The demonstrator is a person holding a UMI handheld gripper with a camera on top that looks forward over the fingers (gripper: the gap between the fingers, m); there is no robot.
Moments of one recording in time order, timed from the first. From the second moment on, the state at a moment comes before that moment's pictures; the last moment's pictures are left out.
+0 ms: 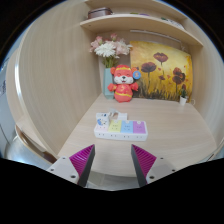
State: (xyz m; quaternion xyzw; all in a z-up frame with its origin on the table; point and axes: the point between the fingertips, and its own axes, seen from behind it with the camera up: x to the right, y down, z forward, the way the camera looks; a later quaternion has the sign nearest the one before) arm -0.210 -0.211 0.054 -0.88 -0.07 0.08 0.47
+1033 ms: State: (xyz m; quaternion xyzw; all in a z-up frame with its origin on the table) arm -0.180 -0.025 0.297 -0.77 -0.05 0.00 0.63
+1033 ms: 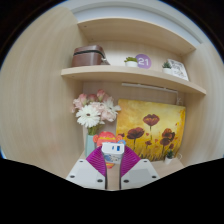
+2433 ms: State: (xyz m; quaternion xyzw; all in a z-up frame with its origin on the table) arm 0.009 -0.175 0.232 -0.84 0.01 -0.01 0.54
